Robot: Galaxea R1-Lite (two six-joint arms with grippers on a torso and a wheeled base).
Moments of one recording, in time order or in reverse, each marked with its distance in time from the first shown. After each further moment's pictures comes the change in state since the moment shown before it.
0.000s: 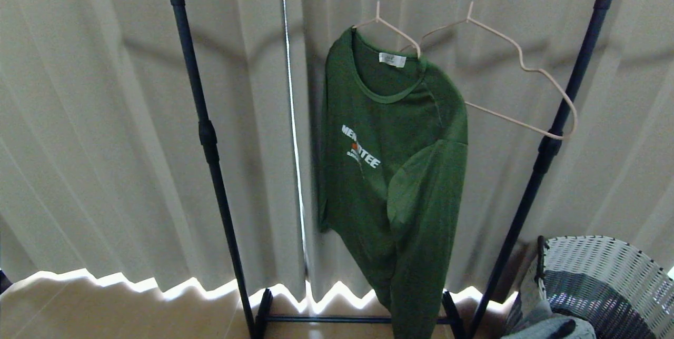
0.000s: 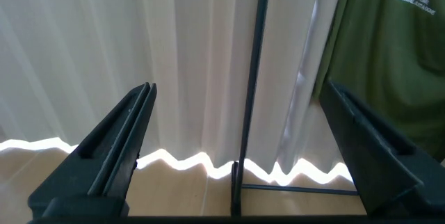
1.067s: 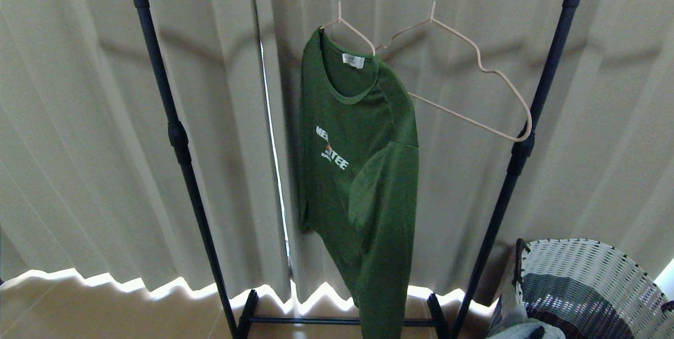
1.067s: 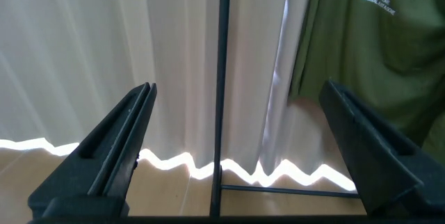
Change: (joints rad) left arm 0.000 0.000 0.000 0.000 0.001 -0.001; right arm 0.030 0.089 -0.096 0.078 -0.002 -0.016
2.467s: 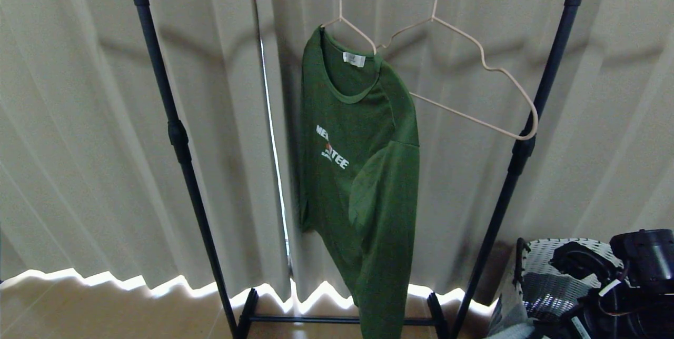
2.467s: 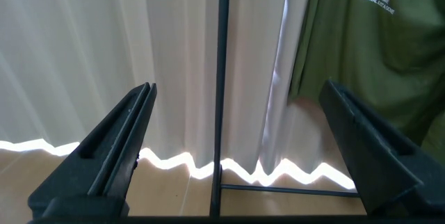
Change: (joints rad) left arm 0.000 0.000 0.000 0.000 0.000 0.000; right arm -0.069 1.565 -0.213 -0.363 -0.055 -0.282
